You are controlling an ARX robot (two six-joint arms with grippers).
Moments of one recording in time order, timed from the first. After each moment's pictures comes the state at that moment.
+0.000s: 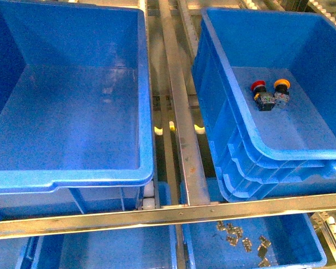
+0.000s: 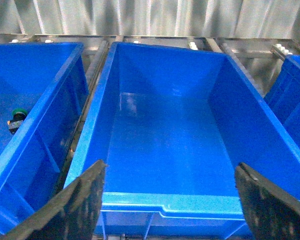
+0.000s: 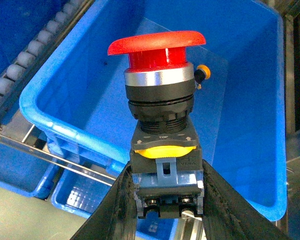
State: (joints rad) left arm 0.00 0.01 0.02 0.00 0.00 0.00; right arm -0.15 0.86 0.33 0.13 -0.32 -0.52
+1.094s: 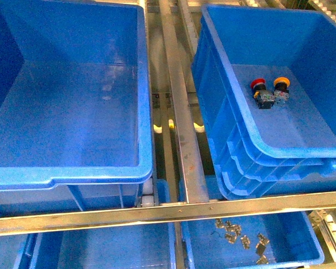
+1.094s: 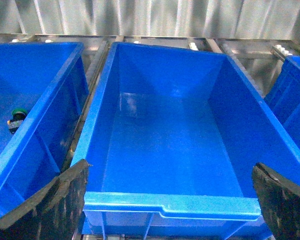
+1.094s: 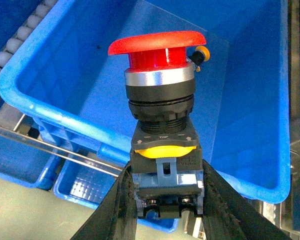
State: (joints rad) left arm 0.00 0.01 0.02 0.00 0.00 0.00; right arm -0.24 0.94 0.33 0.16 -0.38 -0.53
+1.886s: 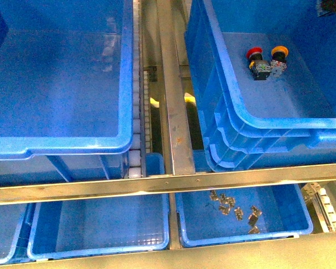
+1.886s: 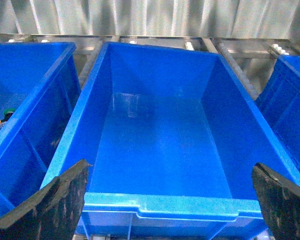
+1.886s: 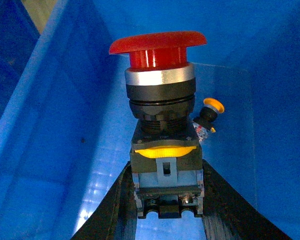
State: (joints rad) left arm 0.00 0.01 0.02 0.00 0.00 0.00; right arm -0.01 1.74 1.01 0.28 -0.26 -0.12
